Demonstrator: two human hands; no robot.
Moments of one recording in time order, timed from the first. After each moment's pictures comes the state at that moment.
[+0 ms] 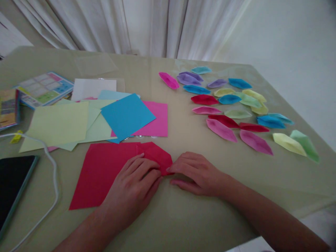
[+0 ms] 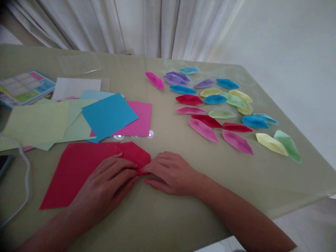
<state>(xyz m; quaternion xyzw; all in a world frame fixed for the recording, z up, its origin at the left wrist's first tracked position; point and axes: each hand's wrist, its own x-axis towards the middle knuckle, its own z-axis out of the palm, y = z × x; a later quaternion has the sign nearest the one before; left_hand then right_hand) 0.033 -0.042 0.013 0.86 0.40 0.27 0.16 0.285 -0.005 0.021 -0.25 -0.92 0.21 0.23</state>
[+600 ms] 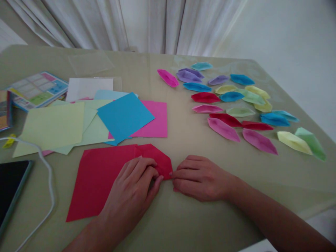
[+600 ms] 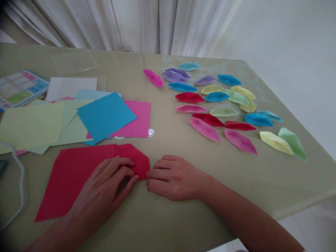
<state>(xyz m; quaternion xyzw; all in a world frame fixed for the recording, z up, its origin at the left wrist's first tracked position) 0.040 -0.044 0.011 0.84 0.46 0.23 0.15 0.293 -0.002 0.027 -0.17 -0.96 0.13 0.19</state>
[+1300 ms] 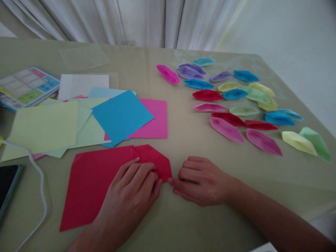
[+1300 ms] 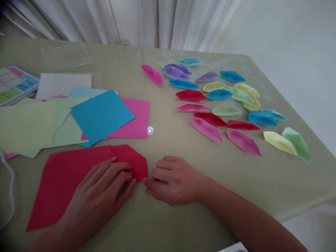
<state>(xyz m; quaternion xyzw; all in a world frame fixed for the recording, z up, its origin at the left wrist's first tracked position) 0.040 -0.039 0.014 0.87 0.42 0.24 0.05 0.289 -0.001 0.026 -0.20 -0.96 0.10 0.18</state>
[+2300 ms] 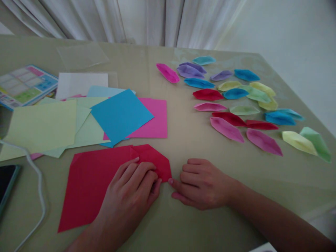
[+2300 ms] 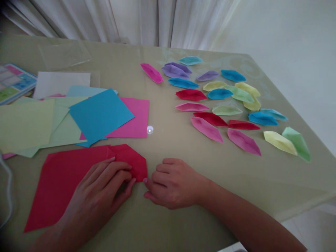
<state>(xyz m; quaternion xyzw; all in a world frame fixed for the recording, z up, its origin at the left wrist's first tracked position) 0.042 -0.038 0.015 0.86 0.43 0.24 0.08 0.289 -0.005 0.025 -0.19 -0.96 0.09 0.20</state>
